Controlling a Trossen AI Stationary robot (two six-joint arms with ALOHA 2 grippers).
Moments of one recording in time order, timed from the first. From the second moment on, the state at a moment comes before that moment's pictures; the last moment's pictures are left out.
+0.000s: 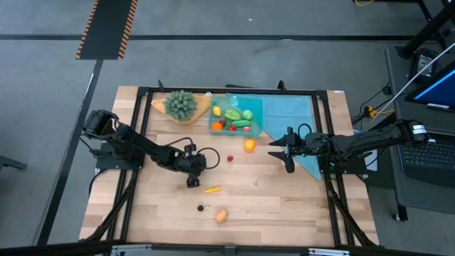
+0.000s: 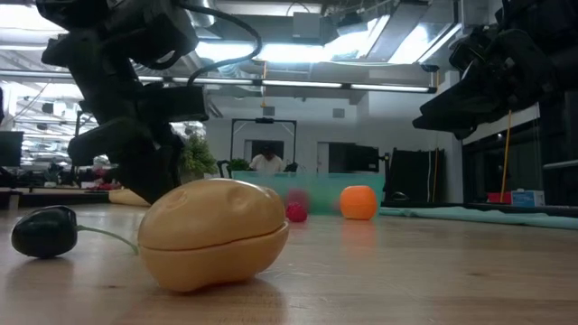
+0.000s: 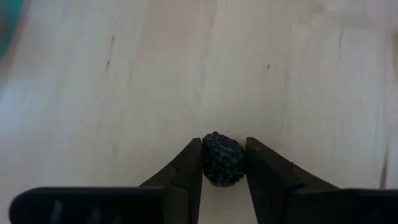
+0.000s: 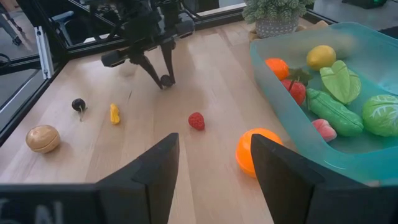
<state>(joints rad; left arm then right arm) -0.26 1.58 0.66 -0.17 -0.31 -0.34 0.06 0.81 0.17 0.34 0.14 0.24</state>
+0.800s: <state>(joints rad) -0.13 1.10 0.67 -0.45 -0.33 -0.19 0.06 0.81 0.17 0.34 0.14 0.23</state>
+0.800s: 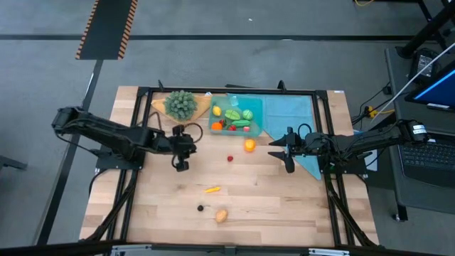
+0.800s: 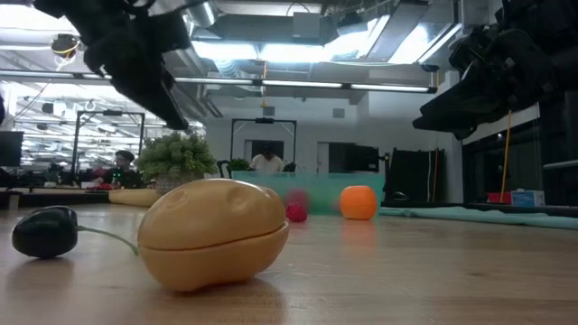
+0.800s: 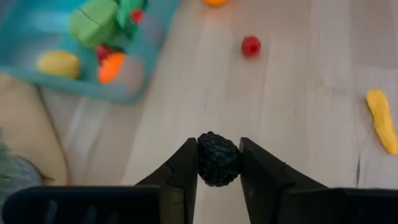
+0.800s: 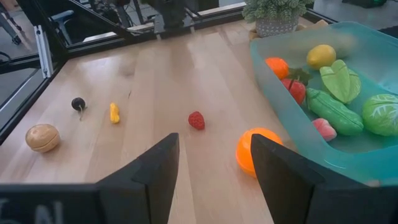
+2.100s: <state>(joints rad) -0.06 0.78 0.16 0.47 -0.17 -0.04 0.06 0.82 0.17 0.34 0.14 0.23</state>
